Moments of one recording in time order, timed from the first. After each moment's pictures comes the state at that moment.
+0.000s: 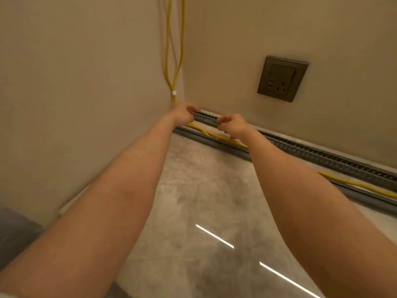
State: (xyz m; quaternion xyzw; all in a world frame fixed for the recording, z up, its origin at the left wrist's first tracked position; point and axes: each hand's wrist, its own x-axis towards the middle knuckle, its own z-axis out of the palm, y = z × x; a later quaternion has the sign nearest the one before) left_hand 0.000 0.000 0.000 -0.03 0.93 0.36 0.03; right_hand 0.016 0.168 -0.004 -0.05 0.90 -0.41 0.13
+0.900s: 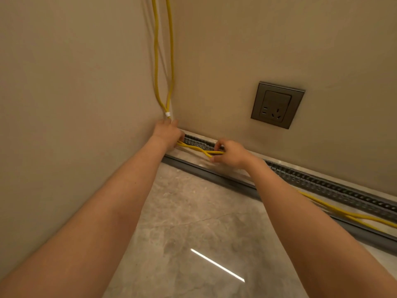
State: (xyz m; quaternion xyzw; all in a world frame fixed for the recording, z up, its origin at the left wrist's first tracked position) left_hand -0.050 -0.013 -0.004 0.08 0.97 -0.22 0.02; right_hand -0.023 0.188 -0.019 -0.13 0.93 -0.32 0.14
